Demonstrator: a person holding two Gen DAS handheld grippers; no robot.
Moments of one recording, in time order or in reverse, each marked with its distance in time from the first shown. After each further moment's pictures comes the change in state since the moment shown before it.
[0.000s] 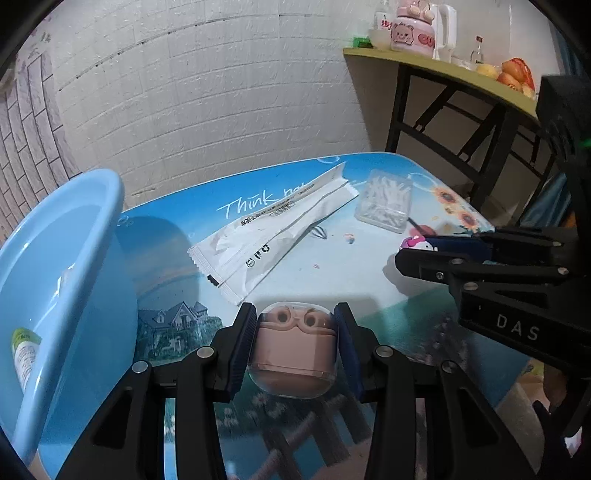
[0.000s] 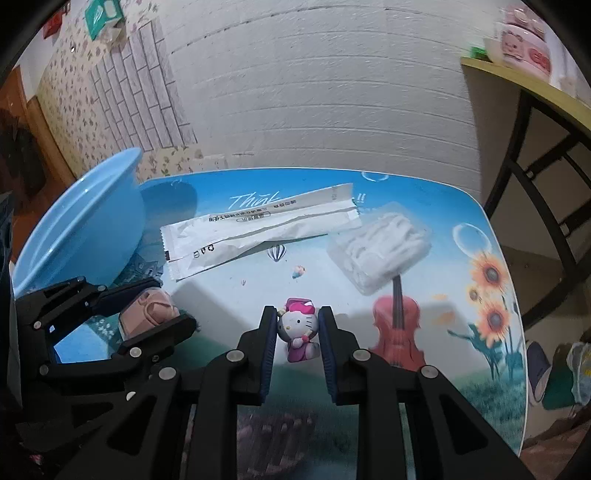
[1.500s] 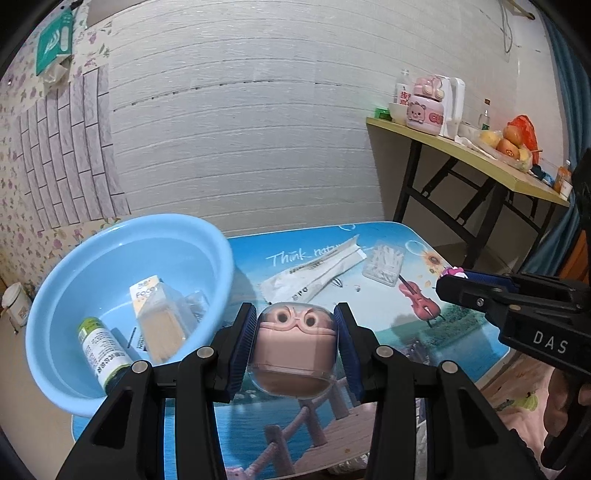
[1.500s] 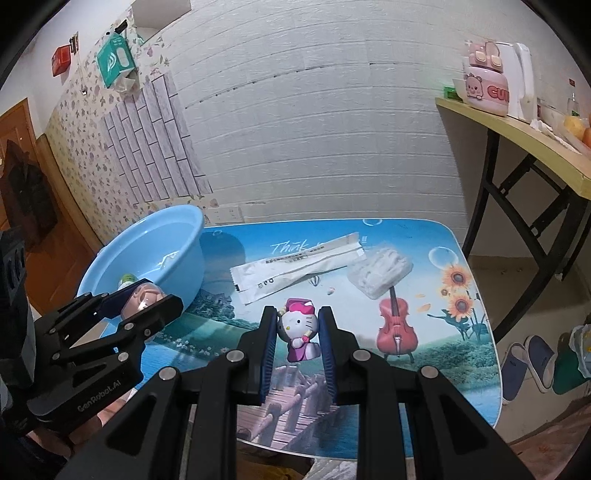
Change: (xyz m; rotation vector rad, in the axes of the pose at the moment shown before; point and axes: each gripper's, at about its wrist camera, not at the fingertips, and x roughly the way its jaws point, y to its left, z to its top) left arm -0.101 0.029 -0.005 -0.105 -0.201 0.045; right arm -0.102 0.043 -0.011 0.046 -0.163 0.016
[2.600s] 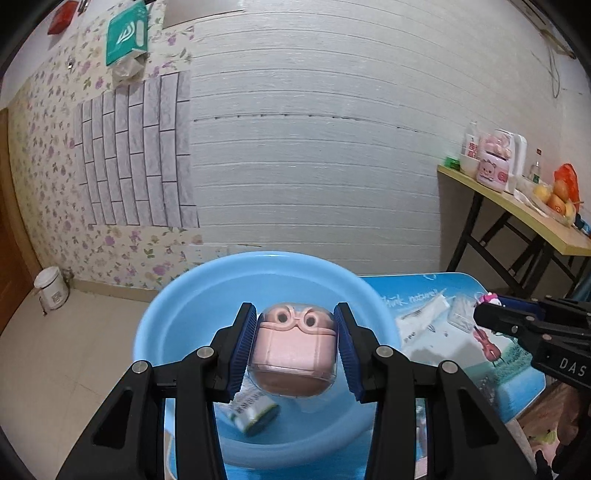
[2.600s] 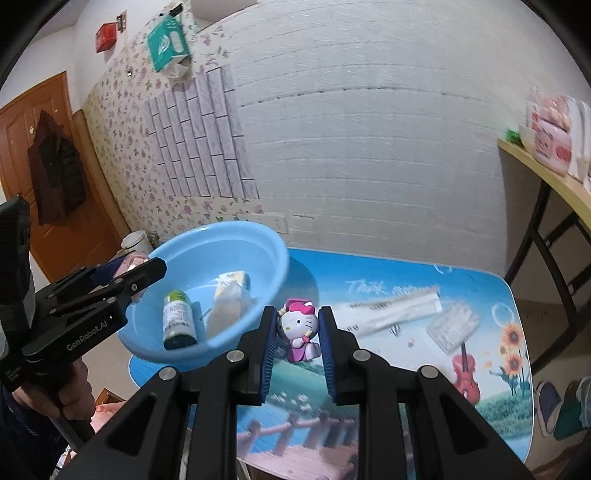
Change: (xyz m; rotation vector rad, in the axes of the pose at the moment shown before) left arm -0.041 0.126 0.023 -0.118 -0.100 0.156; right arm 0.021 0.102 0.044 -0.150 -0.036 0.104
